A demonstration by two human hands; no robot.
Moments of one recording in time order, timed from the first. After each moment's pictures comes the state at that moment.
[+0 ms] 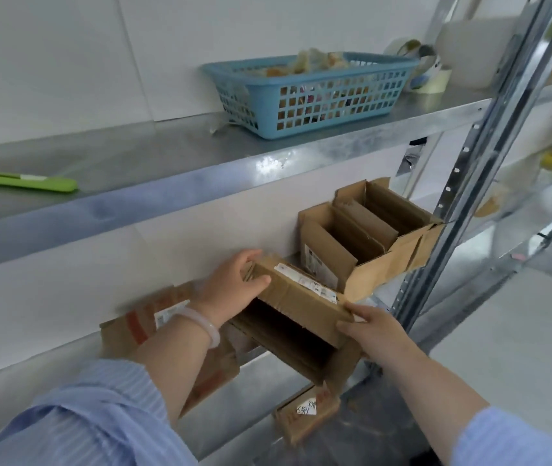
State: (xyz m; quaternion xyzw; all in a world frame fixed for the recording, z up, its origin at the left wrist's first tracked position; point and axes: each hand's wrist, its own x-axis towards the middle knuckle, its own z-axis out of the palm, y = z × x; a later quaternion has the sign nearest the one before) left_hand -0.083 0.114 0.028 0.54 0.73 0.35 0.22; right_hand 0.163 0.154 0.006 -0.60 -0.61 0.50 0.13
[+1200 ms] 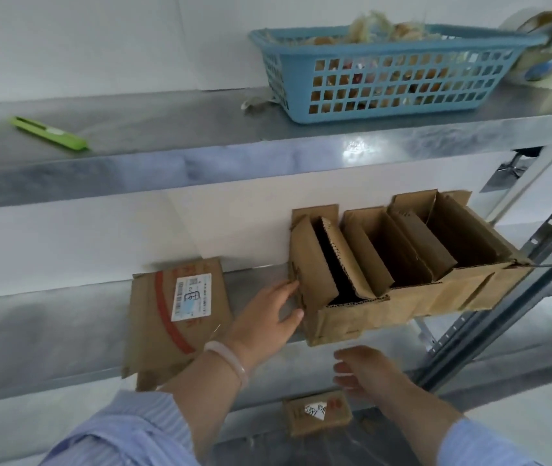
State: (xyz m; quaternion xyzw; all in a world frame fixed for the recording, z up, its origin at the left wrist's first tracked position) left_hand -0.021 0.103 -0.021 0.52 0.77 0.30 0.21; right_hand 0.145 0.202 -0.058 -0.60 -0.48 0.64 0.02
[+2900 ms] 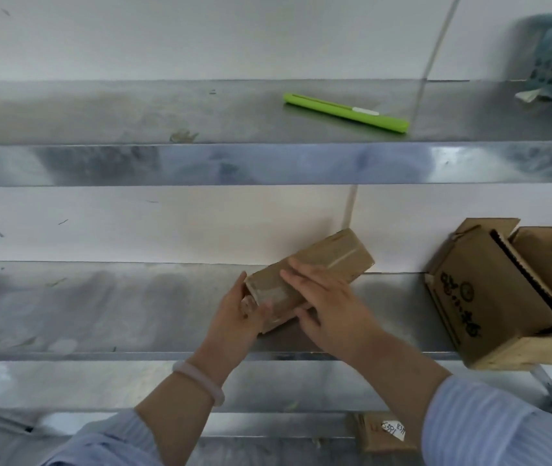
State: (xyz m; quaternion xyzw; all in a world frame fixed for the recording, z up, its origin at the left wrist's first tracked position) left_hand -0.208 -0.115 -0.034 0.28 0.71 0.62 0.20; right_hand -0.105 0.041 -0.031 -0.04 -0.95 0.19 0.24
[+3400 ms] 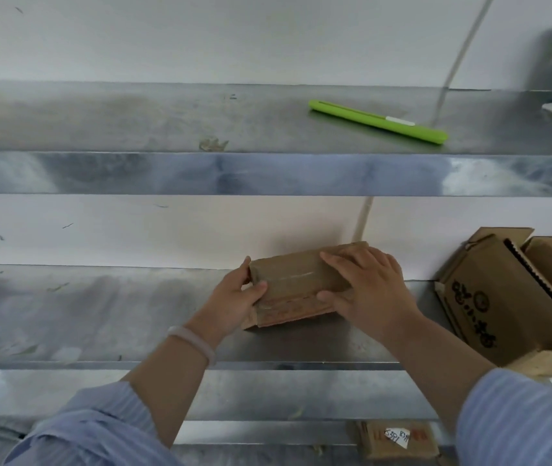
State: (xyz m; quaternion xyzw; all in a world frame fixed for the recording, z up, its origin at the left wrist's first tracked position) left_hand -0.272 -0.109 -0.027 0.24 0.74 0.56 0.28; right_hand -0.114 0.077 0.000 -0.17 -0.97 0.02 0.15
